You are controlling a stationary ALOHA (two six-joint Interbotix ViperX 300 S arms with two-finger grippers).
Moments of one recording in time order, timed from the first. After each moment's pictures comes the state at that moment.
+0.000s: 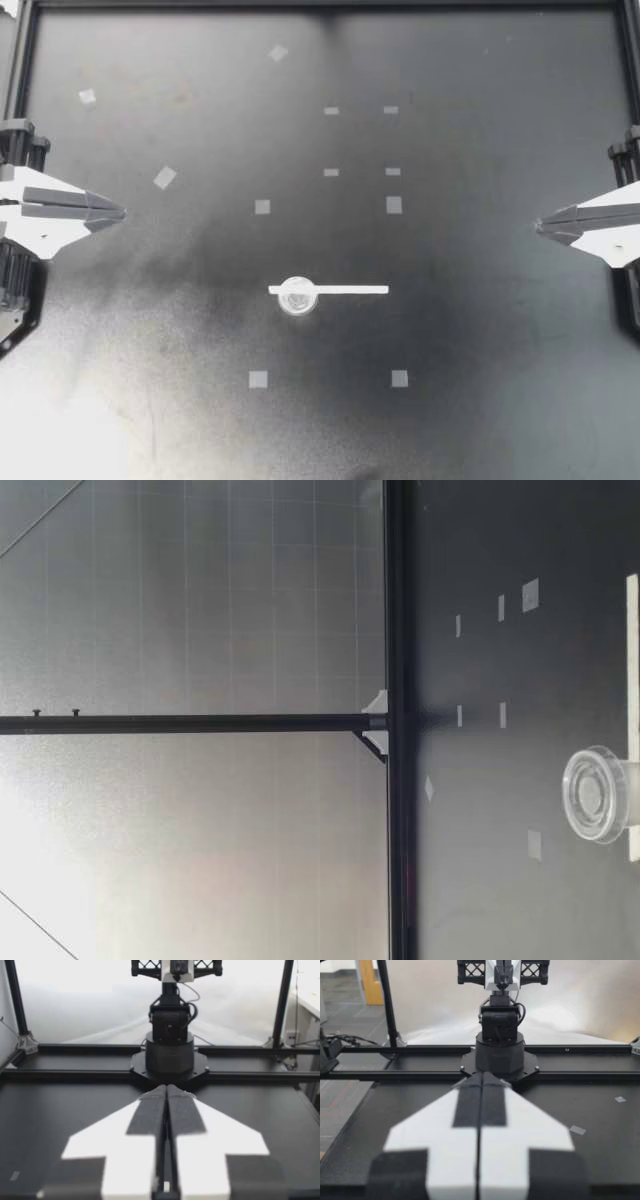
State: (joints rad) left arm 0.00 -0.96 1.19 0.00 -0.30 0.00; right arm 0.00 -0.96 1.17 0.00 -0.30 0.00
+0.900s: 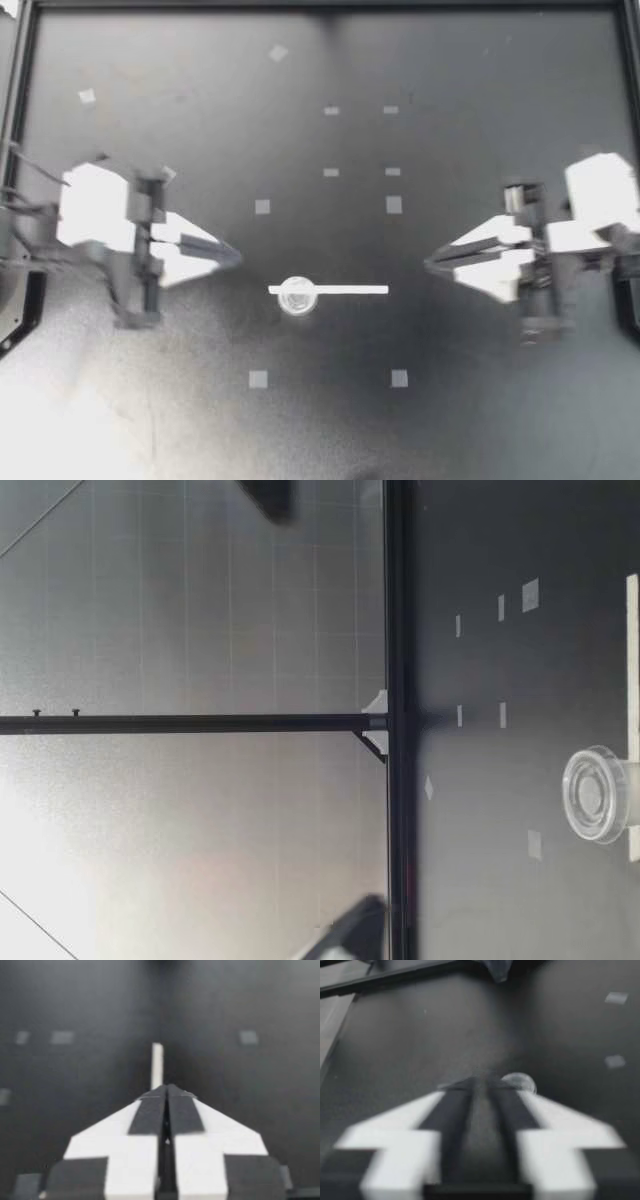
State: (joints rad) left arm -0.02 -0.27 1.10 0.03 -0.44 -0.03; right arm 0.00 -0.30 1.14 0.00 -0.61 0.22
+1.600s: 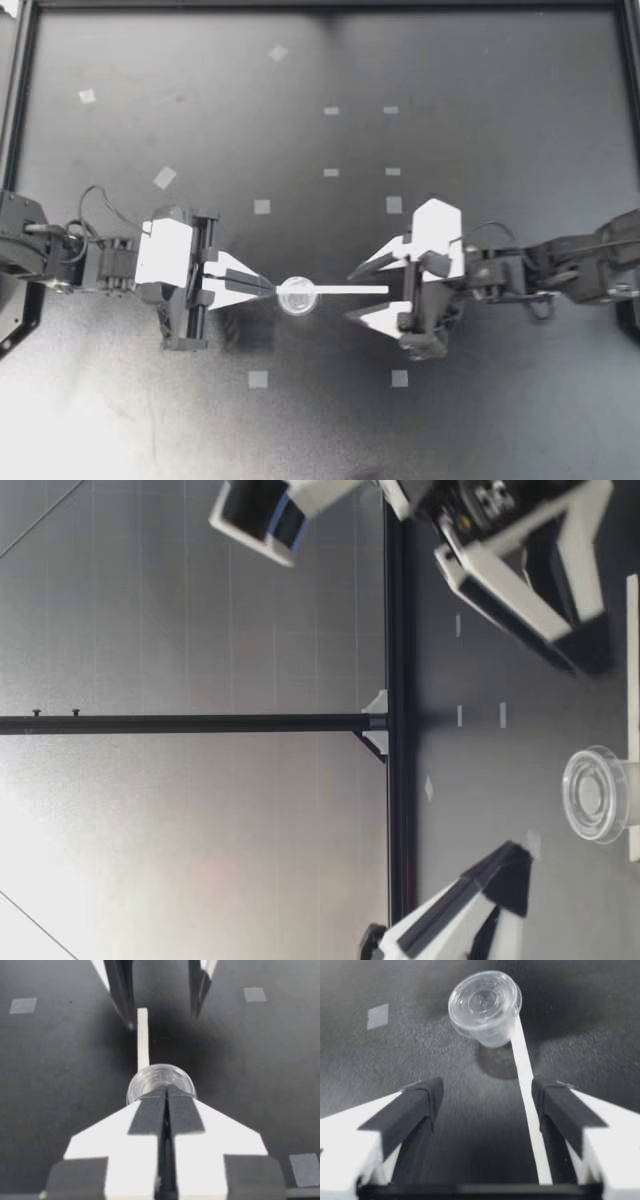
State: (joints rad) left arm -0.03 0.06 1.06 0.04 -0.69 0.01; right arm 0.00 0.27 0.90 0.00 -0.68 0.30
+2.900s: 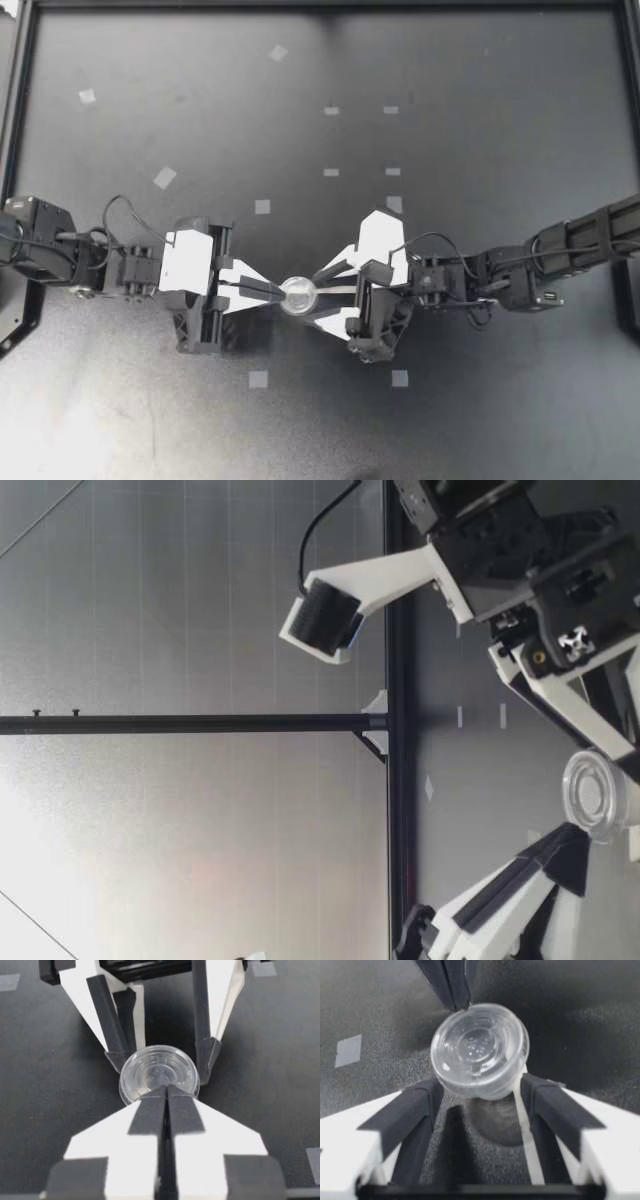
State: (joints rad) left arm -0.03 0.17 1.03 0.04 -0.73 0.01; right arm 0.00 0.46 0.72 0.00 -0.68 0.30
